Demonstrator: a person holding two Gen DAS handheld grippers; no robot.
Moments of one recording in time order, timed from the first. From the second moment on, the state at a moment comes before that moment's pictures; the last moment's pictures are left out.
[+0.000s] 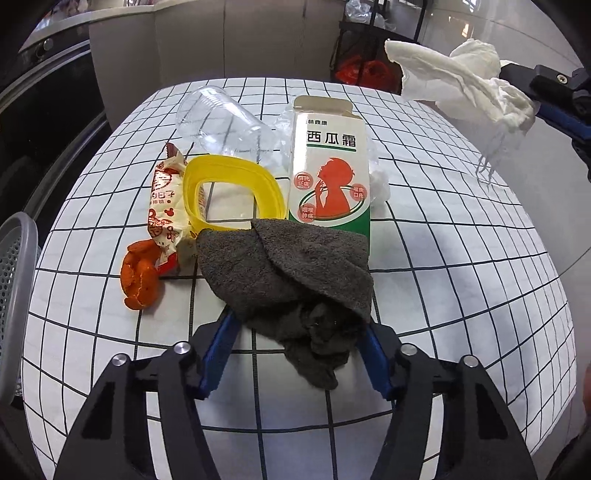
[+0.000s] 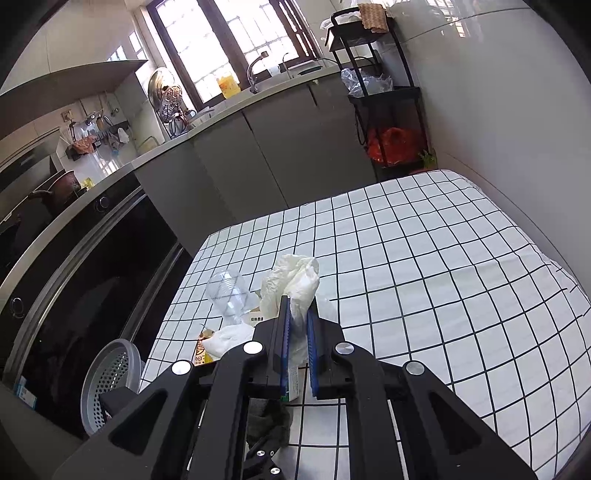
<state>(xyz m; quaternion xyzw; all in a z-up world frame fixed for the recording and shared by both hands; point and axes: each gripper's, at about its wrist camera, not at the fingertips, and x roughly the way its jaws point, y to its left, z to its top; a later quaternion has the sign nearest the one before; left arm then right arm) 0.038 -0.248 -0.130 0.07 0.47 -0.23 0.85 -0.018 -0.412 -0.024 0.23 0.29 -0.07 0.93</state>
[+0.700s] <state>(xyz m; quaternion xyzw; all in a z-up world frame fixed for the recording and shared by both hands) 0.020 -0.138 -0.048 0.05 0.40 -0.19 0.89 -0.011 -0.376 -0.011 0.22 0.28 -0.04 0.93</state>
